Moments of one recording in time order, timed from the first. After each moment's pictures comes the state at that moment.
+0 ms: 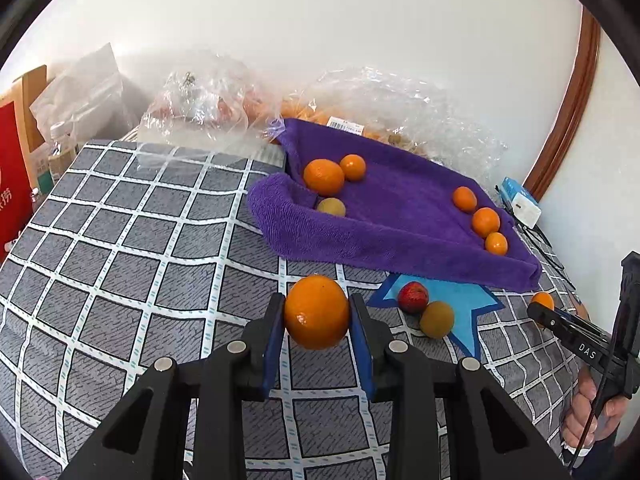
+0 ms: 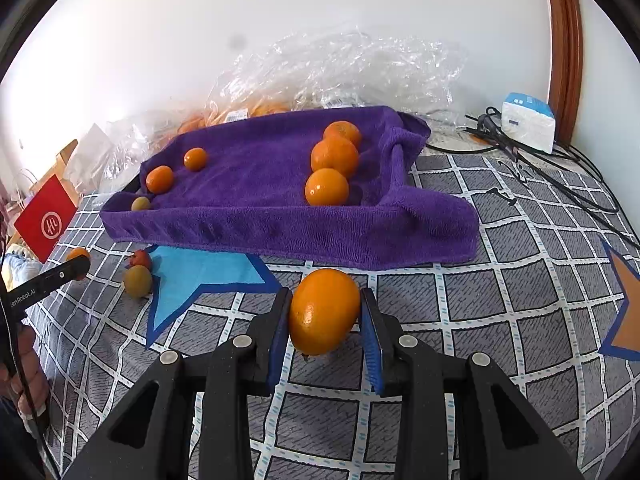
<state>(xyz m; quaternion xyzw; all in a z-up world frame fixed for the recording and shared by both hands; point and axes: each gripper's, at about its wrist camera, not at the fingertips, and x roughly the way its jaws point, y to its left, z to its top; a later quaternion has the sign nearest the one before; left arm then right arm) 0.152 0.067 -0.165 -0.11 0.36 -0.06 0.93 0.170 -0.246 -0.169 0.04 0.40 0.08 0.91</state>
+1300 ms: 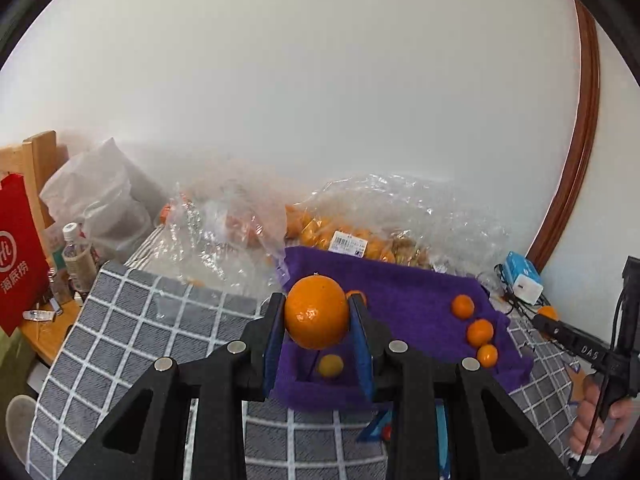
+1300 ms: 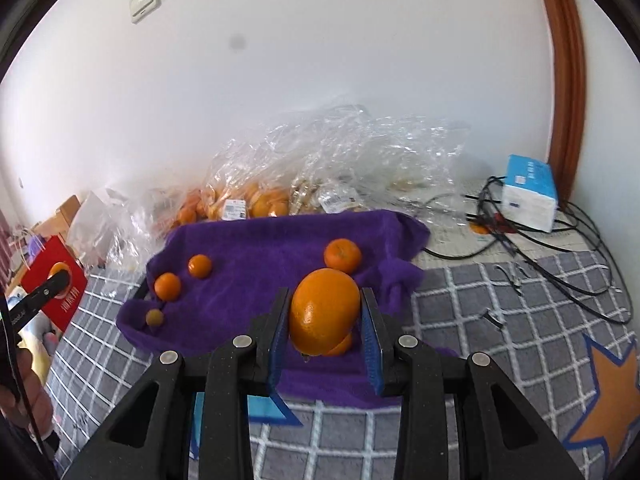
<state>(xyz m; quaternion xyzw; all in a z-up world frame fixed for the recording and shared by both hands) 0.195 0.080 -0.071 -0.11 0.26 -0.03 0.96 0.240 -0.246 -0.086 0.07 0.35 0.08 0.93</state>
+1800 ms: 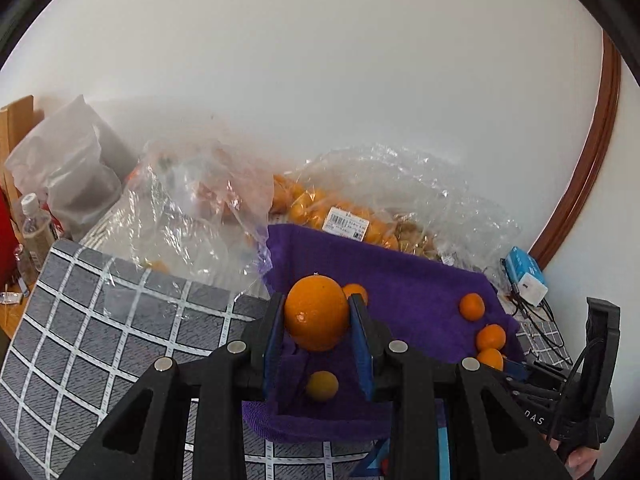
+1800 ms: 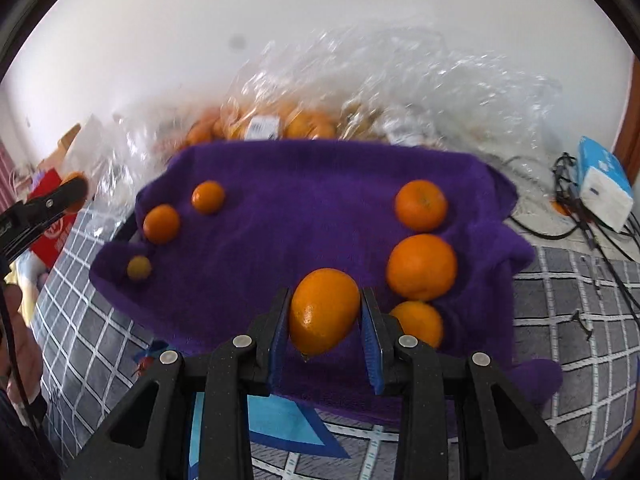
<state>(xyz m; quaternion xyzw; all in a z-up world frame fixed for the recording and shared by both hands) 0.251 0.075 -0.109 -0.14 0.31 -0.05 0.94 0.287 -0.184 -0.154 0.00 0.45 0.13 0.88</state>
